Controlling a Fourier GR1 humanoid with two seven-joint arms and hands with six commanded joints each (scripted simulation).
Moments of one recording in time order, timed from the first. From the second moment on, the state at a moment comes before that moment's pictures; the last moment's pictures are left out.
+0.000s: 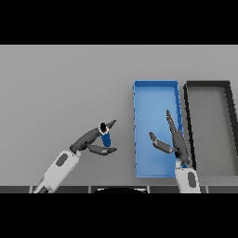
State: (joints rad) left arm -0.23 0.28 -0.54 -1.35 0.09 -0.24 -0.10; right arm 0.12 -0.10 0.13 -1.73 0.19 0.03 -0.03
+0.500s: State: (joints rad) left arm -0.22 0.19 -0.53 -1.32 0.12 -0.21 -0.12; right arm 0.12 -0.10 0.13 -1.73 0.18 0.04 -0.03
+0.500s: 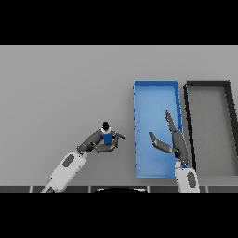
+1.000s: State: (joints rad) left arm -0.23 0.17 -0.56 -1.43 0.12 -0.14 -0.21; right arm 0.12 -0.10 0.13 -1.72 0.19 0.04 -0.04
